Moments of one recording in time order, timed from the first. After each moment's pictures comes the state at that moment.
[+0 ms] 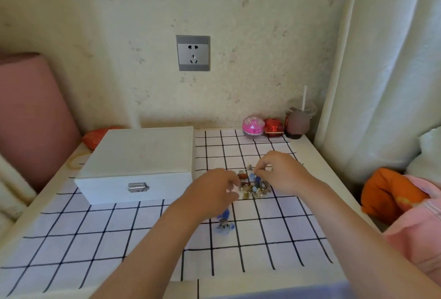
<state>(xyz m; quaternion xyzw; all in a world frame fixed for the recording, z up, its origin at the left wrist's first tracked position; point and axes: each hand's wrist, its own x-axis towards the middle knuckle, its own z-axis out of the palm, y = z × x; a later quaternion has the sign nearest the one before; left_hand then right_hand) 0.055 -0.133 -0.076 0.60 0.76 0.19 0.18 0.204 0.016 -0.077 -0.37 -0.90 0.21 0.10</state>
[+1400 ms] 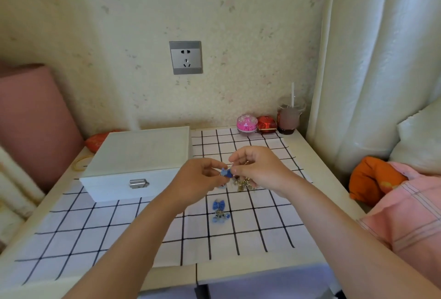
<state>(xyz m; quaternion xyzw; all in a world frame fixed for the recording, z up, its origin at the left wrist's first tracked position) 0.054 -0.158 -0.054 0.45 0.72 0.41 0.33 0.199 -0.035 -0.056 -0.31 -0.77 0.52 0.20</state>
